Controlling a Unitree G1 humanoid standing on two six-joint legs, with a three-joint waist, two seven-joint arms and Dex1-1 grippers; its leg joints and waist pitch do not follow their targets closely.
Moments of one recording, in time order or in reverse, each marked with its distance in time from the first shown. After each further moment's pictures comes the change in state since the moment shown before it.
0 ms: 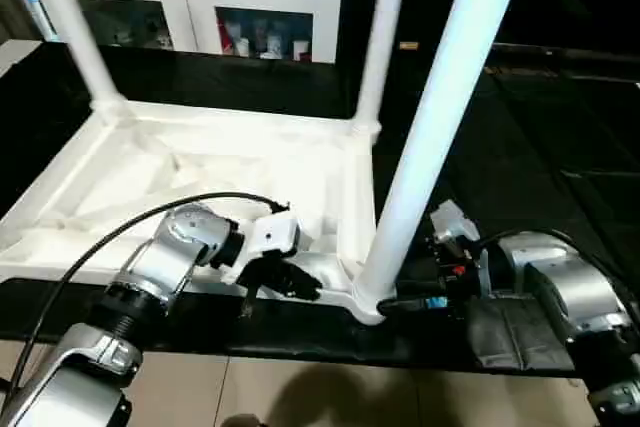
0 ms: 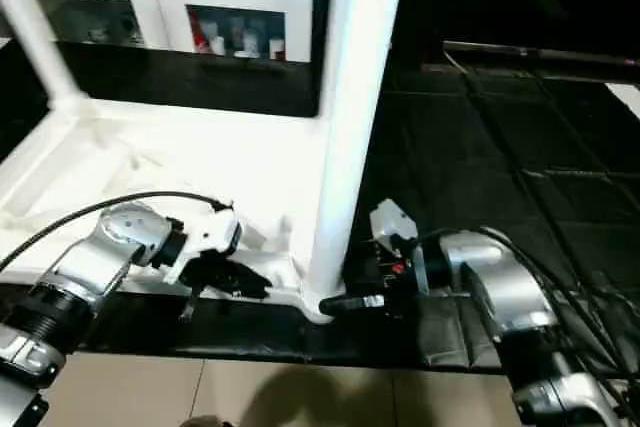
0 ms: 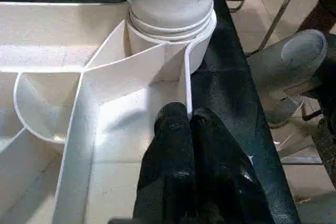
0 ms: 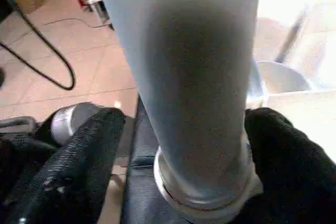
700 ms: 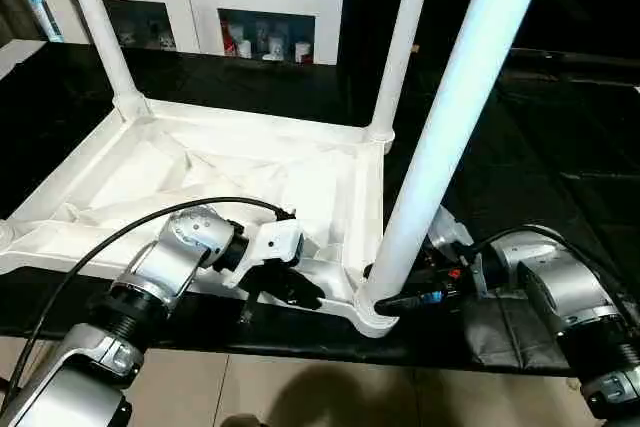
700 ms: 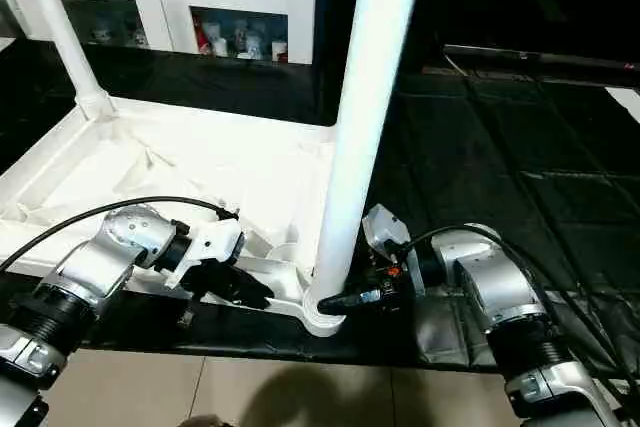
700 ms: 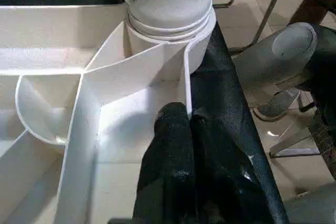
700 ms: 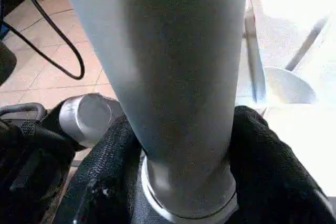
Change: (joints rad) left arm 0.000 -0.004 -0.019 0.000 -0.001 -0.037 -0.015; right arm -0.034 0.003 0.034 0.061 -0.012 -0.063 0.037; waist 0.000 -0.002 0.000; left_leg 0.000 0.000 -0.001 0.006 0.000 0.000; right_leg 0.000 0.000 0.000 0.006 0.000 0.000
